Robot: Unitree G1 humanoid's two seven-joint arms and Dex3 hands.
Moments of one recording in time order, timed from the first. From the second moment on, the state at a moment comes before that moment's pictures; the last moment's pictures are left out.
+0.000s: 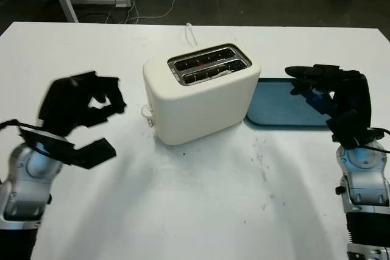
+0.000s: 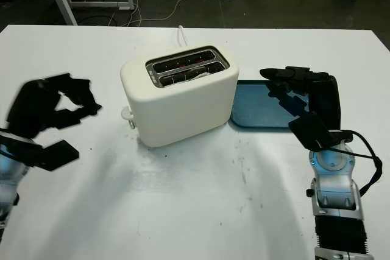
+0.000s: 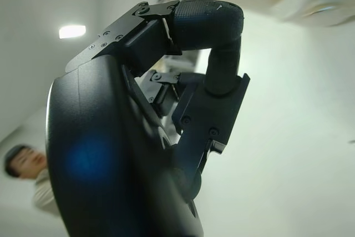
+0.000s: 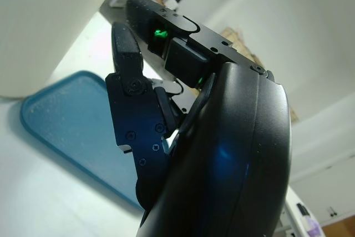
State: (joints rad) left arm -0.11 0.57 0.17 -0.24 0.43 -0.18 -0.05; right arm -0.23 -0.43 -0.21 0.05 -0.08 -0.17 0.11
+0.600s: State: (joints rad) left arm -0.37 0.77 0.07 -0.07 0.51 -0.11 -0.28; right arm -0.42 -0.66 -0.19 0.15 -0.17 0.00 0.25
